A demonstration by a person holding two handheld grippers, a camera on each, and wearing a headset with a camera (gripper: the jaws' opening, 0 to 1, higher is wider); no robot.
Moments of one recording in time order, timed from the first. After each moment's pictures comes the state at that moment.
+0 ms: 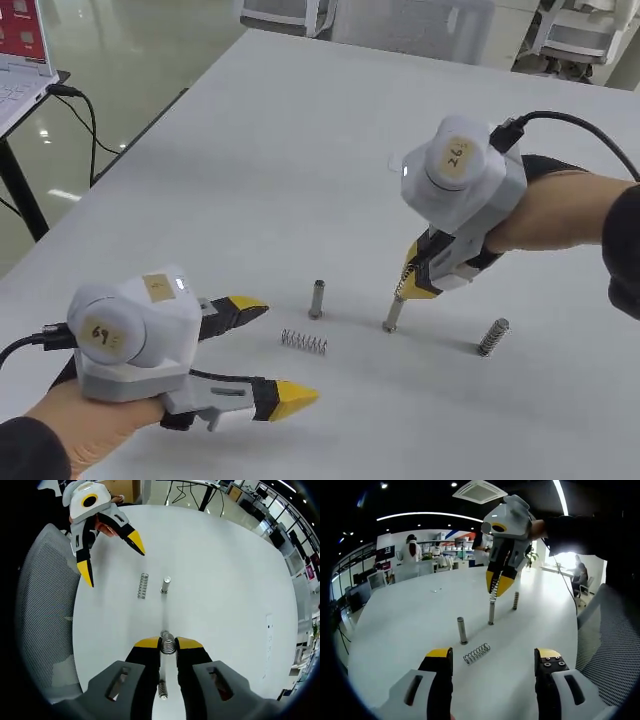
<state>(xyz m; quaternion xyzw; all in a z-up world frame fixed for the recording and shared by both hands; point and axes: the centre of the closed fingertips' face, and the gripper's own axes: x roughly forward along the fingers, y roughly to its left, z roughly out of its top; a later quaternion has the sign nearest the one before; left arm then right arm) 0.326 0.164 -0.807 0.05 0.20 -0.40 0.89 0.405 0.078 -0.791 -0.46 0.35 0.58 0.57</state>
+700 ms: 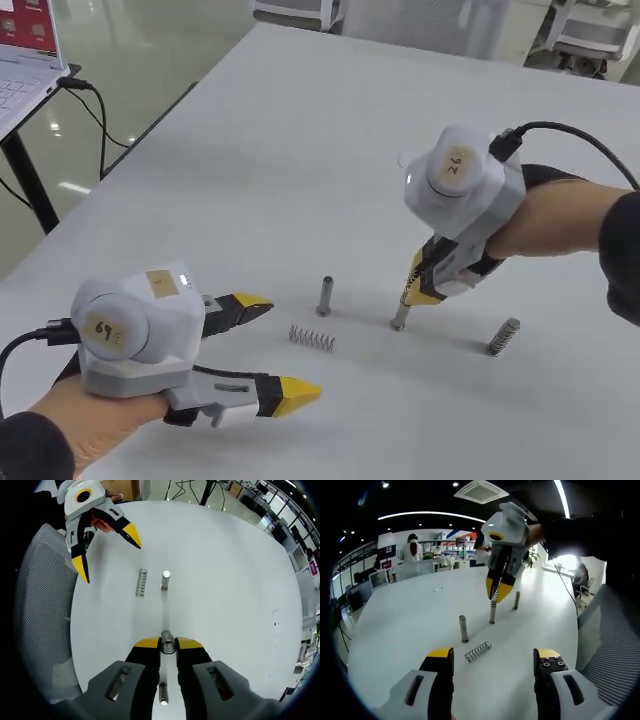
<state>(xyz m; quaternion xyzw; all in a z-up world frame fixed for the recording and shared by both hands) 0.326 0.169 -0.808 0.05 0.20 -0.39 0.90 0.410 0.079 -0.812 -0.46 0.37 0.58 0.56</state>
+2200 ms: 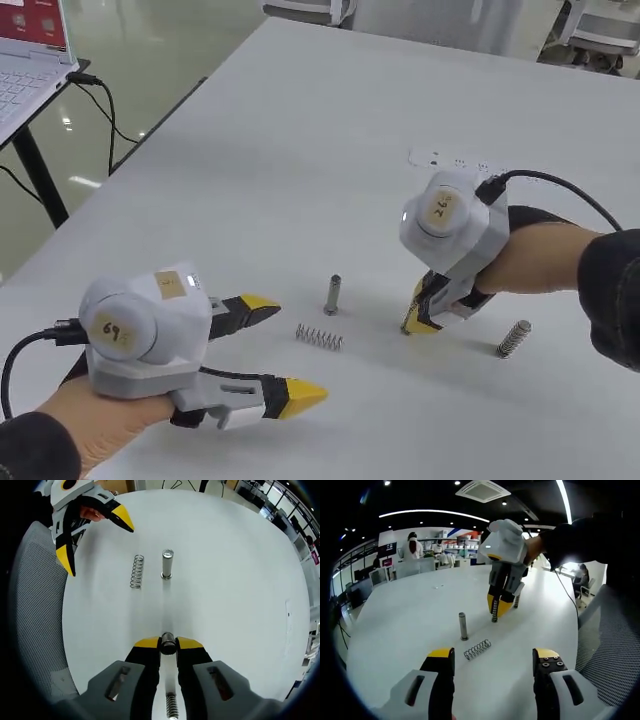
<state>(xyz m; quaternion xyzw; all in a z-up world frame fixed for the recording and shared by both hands) 0.326 0.171 -0.811 0.04 0.21 -0.39 0.89 0.411 0.077 -0.852 -0.44 0.40 0.57 0.56</state>
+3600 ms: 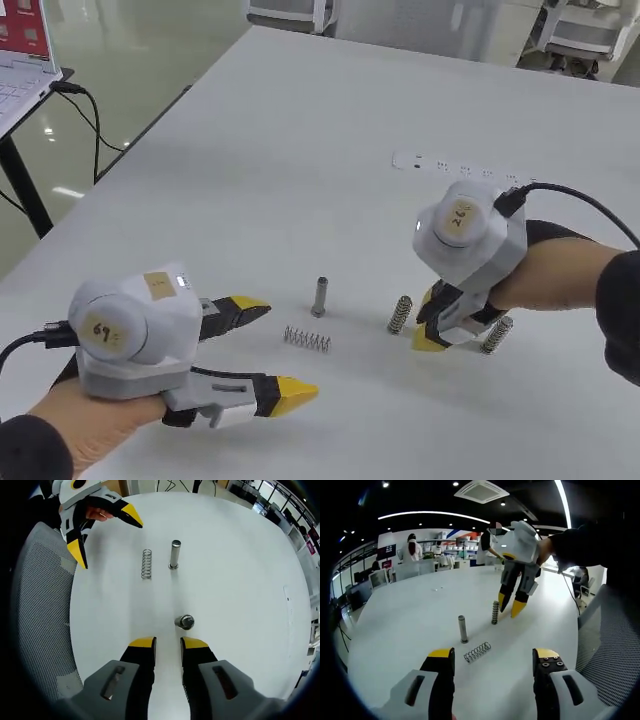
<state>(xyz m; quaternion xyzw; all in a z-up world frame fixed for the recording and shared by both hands) 0.327 0.170 -0.807 0.05 0.20 -0.39 0.90 0.387 0.056 -0.845 -0.42 0.41 0.56 0.59</state>
